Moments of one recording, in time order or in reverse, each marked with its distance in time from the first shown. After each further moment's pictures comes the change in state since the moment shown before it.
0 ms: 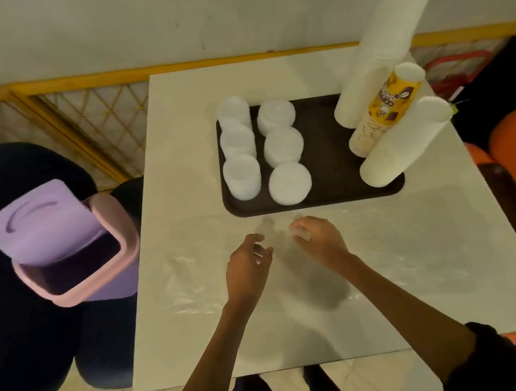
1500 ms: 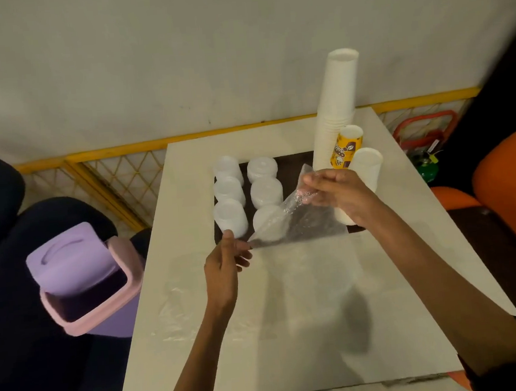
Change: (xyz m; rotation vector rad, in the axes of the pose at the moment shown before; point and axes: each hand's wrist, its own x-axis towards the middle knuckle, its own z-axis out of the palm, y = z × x) left_hand -0.042 0.095 -0.034 -0.625 0.222 0.069; right_hand -0.042 -0.022 -0.190 1.029 0.080 -0.140
